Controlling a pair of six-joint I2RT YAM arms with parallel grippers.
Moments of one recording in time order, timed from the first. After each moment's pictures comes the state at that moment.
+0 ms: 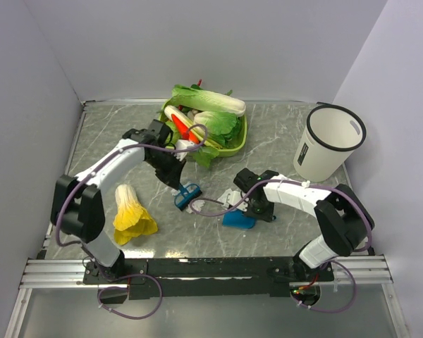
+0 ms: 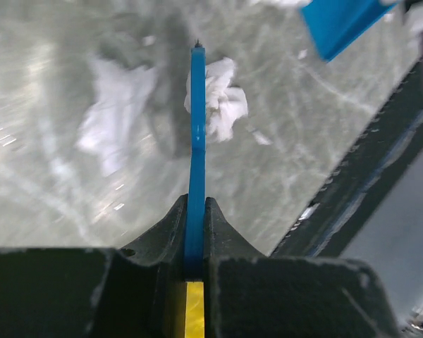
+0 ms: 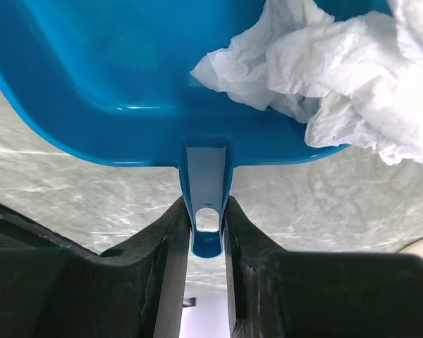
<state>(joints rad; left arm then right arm) -0.41 1.63 1.33 -0.97 0.51 0.35 0.67 1.52 0.84 -0.89 0.09 -0.65</state>
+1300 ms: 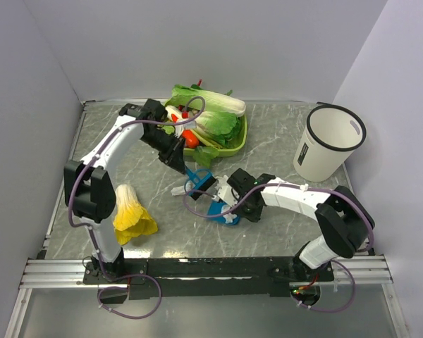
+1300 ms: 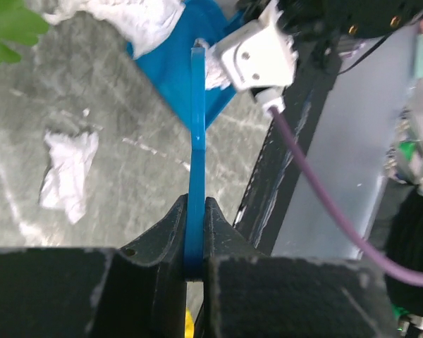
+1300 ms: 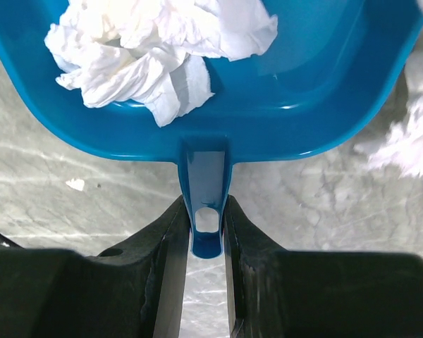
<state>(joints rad) -0.33 1.86 1.71 -1.27 0.89 0.47 0.75 1.52 0.85 -0.72 -0.02 -0.47</state>
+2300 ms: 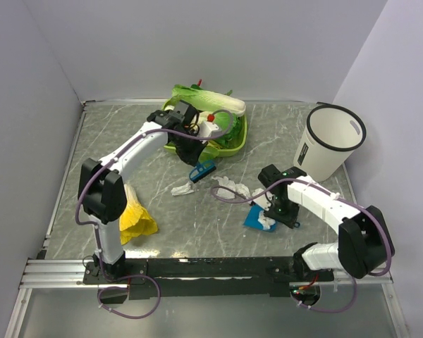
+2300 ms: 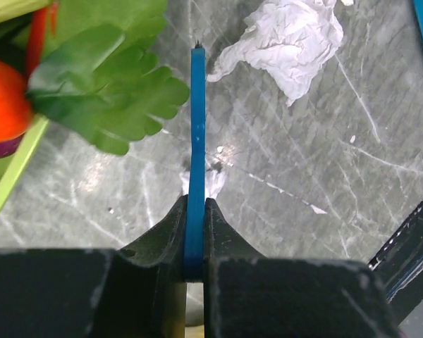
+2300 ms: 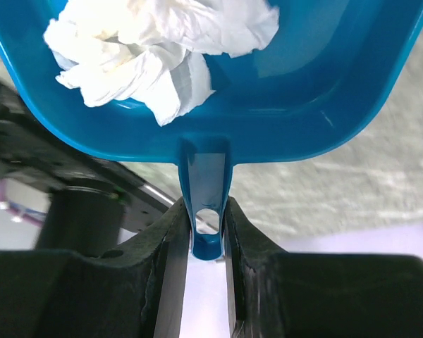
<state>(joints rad) -0.54 1.88 1.74 -0.98 0.34 0.39 0.49 1.31 0.82 -1.18 0.09 -0.61</state>
